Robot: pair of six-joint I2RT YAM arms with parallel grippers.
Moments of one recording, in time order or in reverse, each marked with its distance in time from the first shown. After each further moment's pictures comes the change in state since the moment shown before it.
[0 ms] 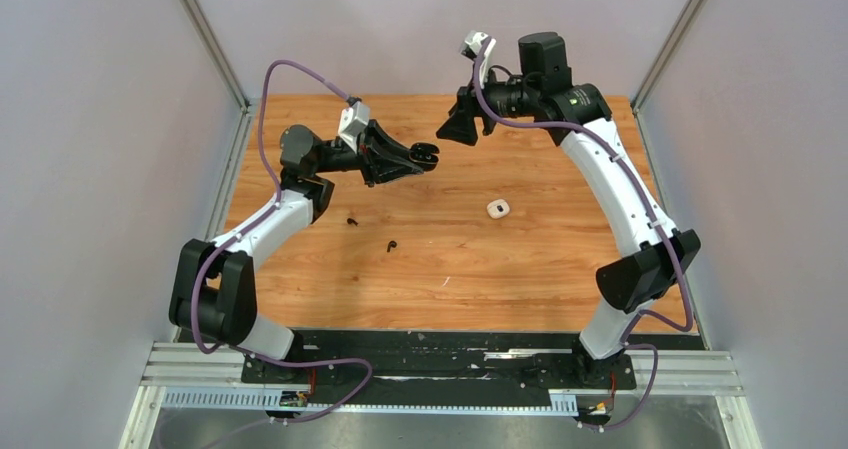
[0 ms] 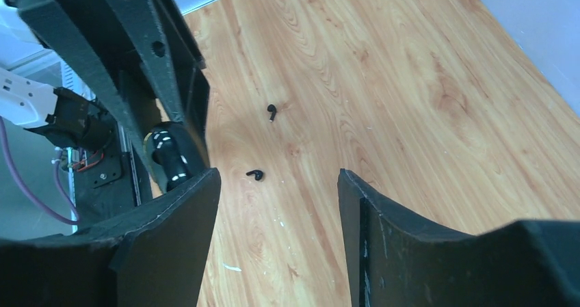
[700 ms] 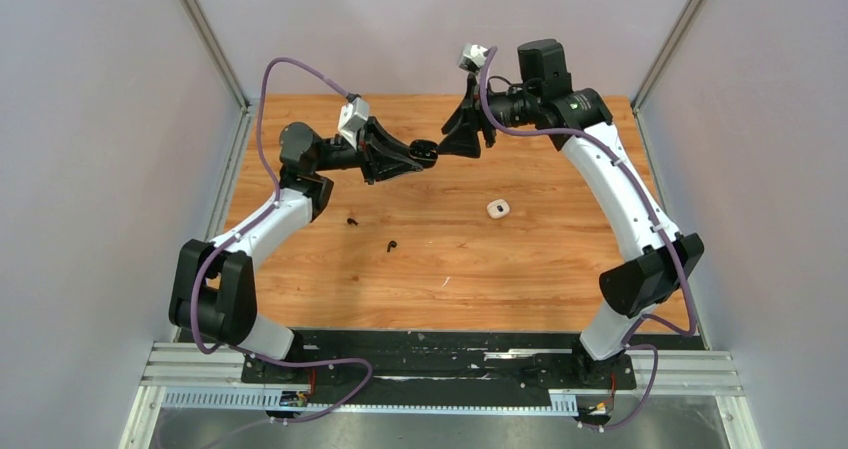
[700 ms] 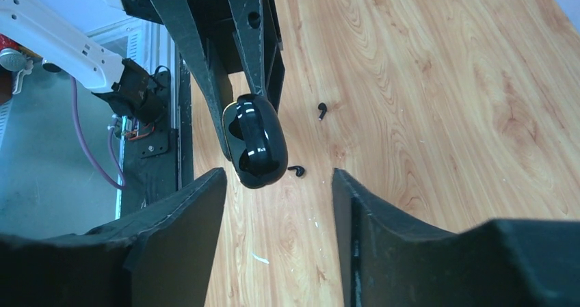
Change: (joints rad) left arm -0.001 -0.003 0.012 -0.032 -0.013 -0.007; right arm -0.010 -0.031 -0.049 -0.028 -0.183 -0.055
